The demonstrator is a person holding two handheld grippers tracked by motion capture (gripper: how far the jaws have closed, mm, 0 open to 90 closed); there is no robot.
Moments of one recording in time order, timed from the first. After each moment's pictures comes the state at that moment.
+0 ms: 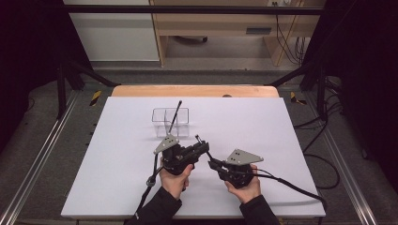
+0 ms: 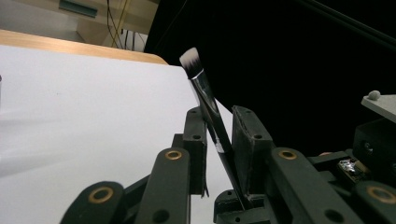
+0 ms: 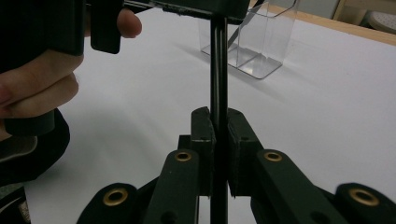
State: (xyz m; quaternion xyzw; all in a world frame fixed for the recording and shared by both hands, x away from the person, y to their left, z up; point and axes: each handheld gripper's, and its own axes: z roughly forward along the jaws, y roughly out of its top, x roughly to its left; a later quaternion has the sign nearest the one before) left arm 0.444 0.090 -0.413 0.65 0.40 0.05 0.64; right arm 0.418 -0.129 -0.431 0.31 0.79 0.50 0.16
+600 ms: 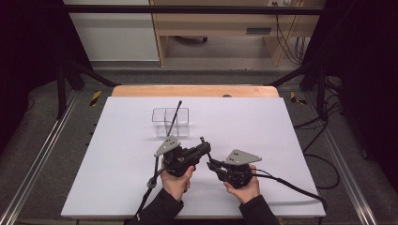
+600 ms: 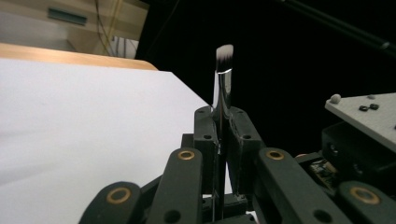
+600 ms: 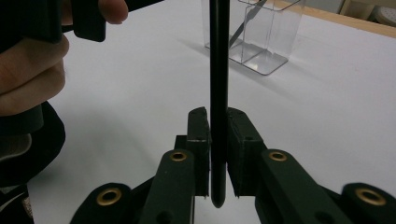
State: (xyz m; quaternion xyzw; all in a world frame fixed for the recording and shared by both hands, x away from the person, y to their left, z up) left arm 0.436 0.086 -0.408 0.66 0.38 0.06 0.65; right arm 0.419 -0.127 -0.434 0.31 0.80 0.50 0.15
